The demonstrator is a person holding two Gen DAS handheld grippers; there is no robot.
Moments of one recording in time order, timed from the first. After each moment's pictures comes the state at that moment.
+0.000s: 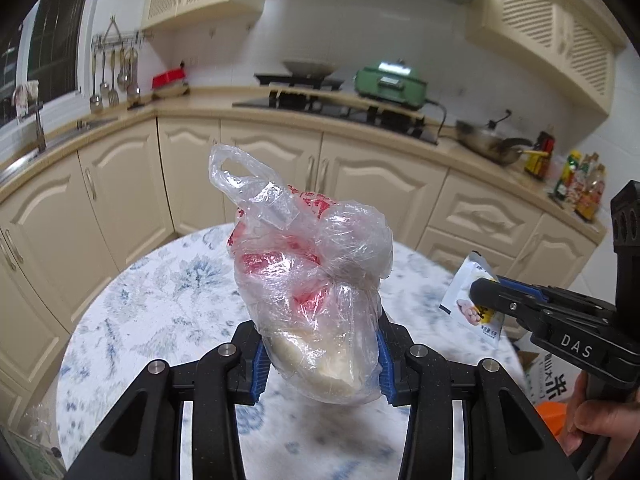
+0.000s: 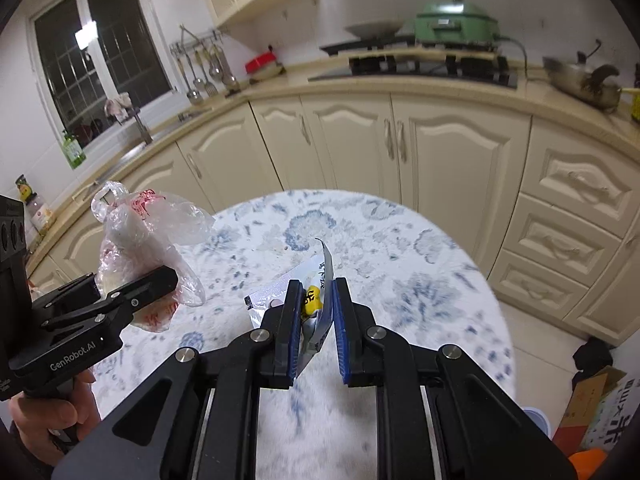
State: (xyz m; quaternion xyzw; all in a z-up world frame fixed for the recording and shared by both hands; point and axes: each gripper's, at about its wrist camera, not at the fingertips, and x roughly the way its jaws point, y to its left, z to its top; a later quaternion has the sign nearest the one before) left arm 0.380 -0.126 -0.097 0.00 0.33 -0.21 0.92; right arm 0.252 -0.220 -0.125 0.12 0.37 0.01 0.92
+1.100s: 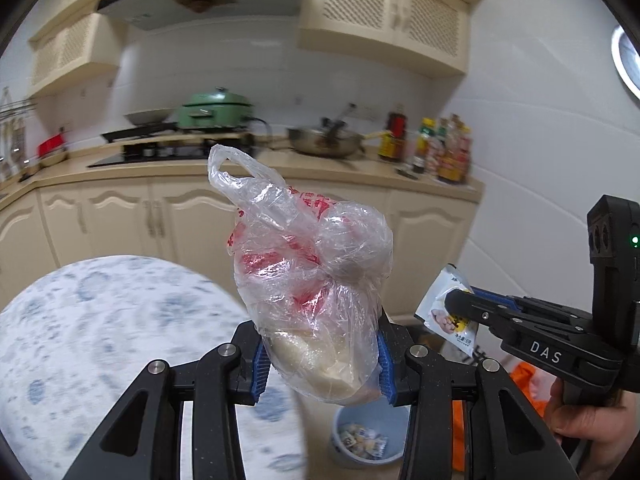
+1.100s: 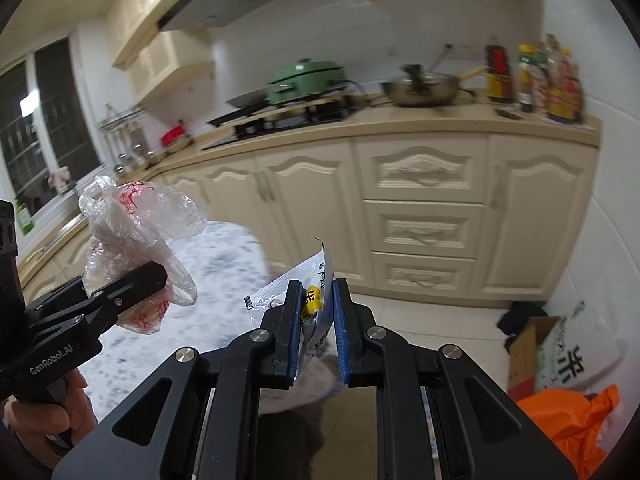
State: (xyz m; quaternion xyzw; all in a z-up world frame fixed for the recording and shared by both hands) left arm 0.161 -0.258 -0.123 0.04 0.25 -0.41 0.88; right arm 0.000 -0.380 -0.103 0.16 0.28 -0.16 0.93
